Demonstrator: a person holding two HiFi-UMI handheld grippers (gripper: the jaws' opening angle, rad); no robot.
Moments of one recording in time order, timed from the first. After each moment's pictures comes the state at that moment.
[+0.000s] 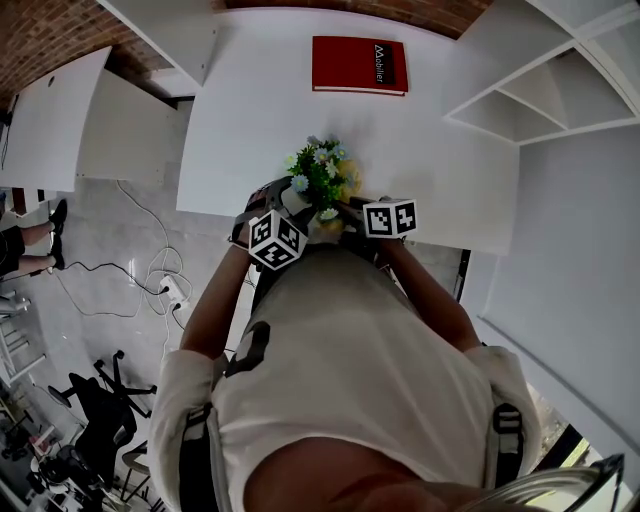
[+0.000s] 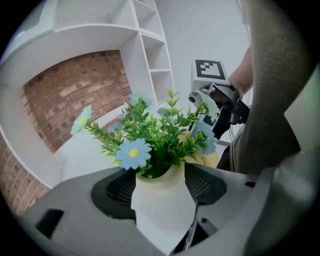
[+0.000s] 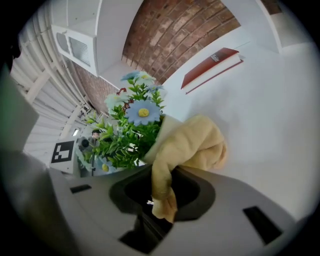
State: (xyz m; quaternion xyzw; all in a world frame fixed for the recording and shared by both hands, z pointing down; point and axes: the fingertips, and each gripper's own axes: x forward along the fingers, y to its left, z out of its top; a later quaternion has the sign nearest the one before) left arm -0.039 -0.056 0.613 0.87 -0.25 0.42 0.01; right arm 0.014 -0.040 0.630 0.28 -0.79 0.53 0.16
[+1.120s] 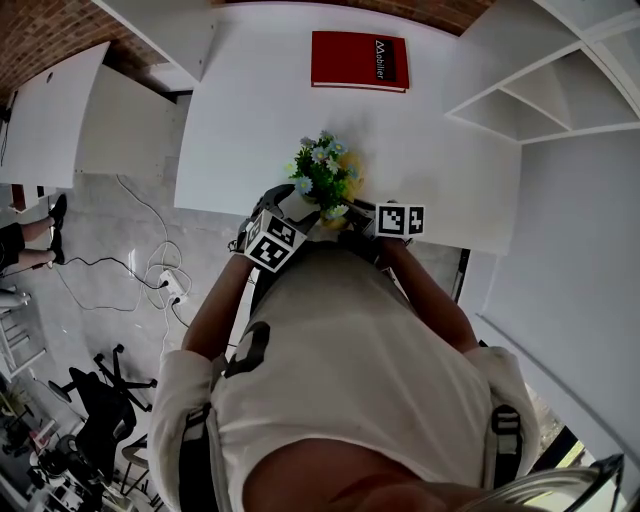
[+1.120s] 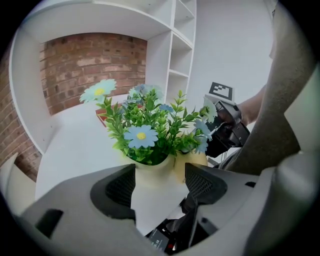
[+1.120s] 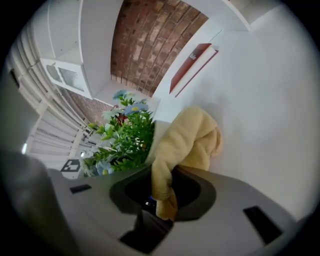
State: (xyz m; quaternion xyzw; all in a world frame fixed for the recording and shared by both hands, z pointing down) left arm -0.035 -0.034 0.616 0.87 -0.27 0.37 0.18; right arm 0.025 -0.038 0.627 0.28 -0.75 0.60 0.07
